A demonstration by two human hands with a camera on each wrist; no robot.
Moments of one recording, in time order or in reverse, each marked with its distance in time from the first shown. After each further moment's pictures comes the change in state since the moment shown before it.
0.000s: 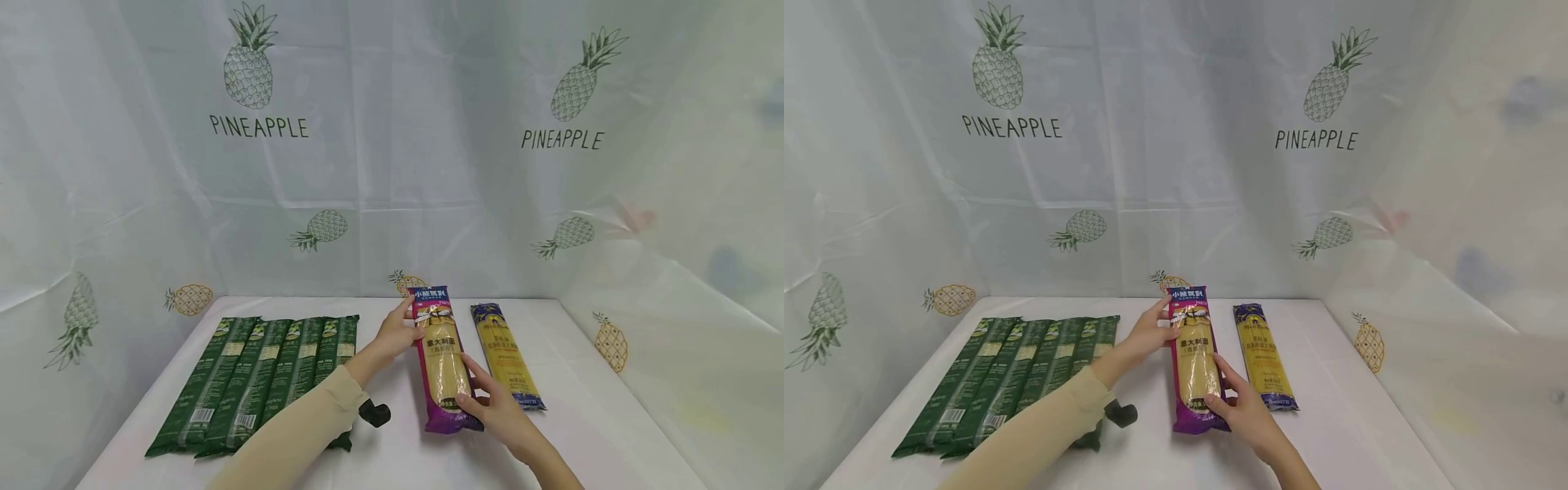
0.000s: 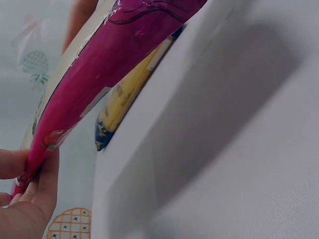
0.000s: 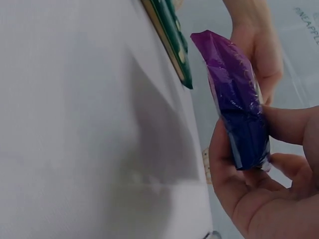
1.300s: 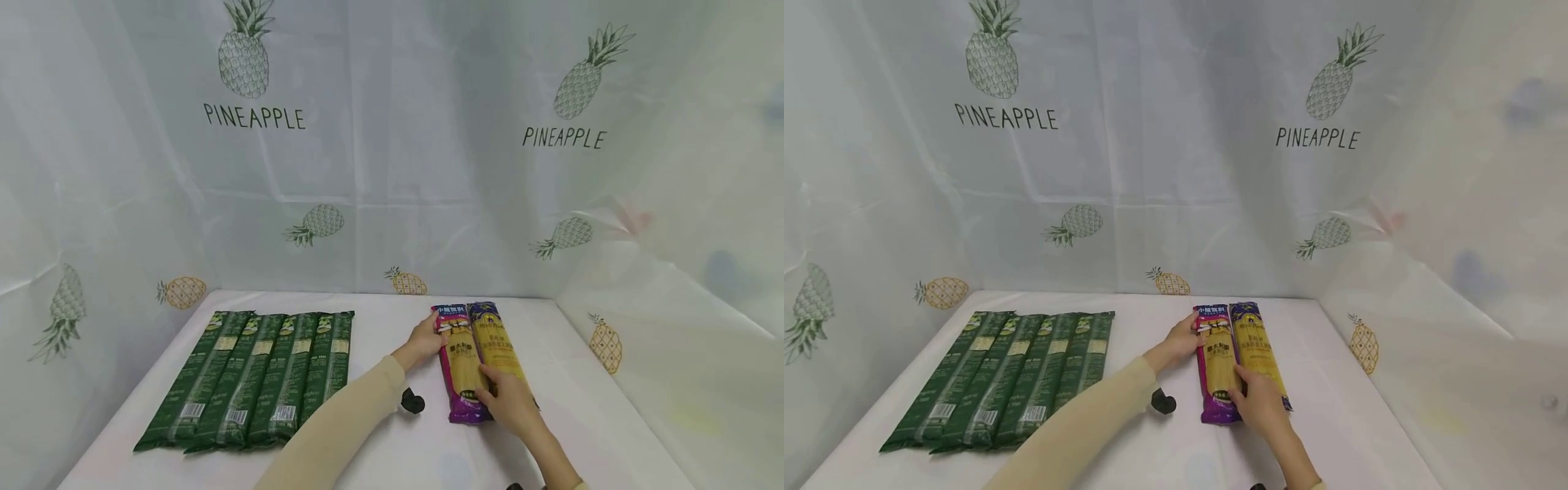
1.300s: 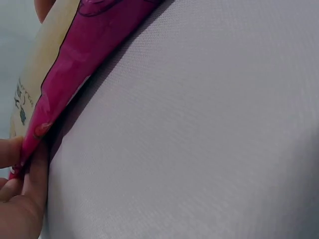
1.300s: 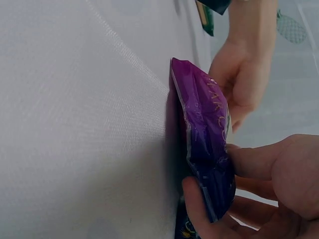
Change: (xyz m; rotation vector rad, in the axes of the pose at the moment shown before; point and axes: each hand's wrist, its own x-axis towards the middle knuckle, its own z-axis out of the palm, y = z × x) left_hand 0.067 -0.064 0.072 0.140 -0.026 -0.098; right_hand 0.022 0.020 -0.029 -0.655 0.225 -0.040
